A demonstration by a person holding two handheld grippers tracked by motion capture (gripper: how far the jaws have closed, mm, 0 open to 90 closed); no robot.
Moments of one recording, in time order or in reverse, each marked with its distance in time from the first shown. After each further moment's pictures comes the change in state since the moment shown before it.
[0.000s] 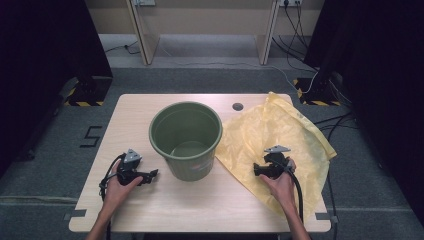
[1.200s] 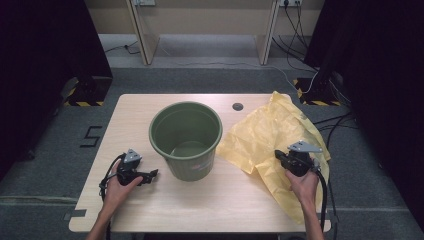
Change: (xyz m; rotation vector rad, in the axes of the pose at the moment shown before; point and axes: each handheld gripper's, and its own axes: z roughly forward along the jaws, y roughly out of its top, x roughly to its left) left arm 0.000 0.000 0.000 0.000 0.000 0.000; right arm -0.044 0.003 -0.061 -0.242 0.122 -0.025
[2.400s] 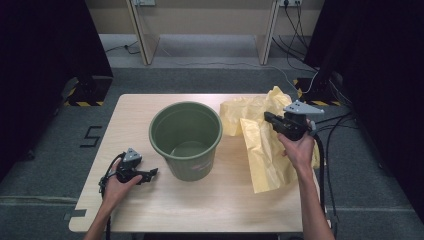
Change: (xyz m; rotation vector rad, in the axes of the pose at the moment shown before) left arm 0.006 0.004 -0.001 -0.004 -0.035 -0.006; right arm 0.017 0.126 -0.016 -0.198 0.104 -0.070
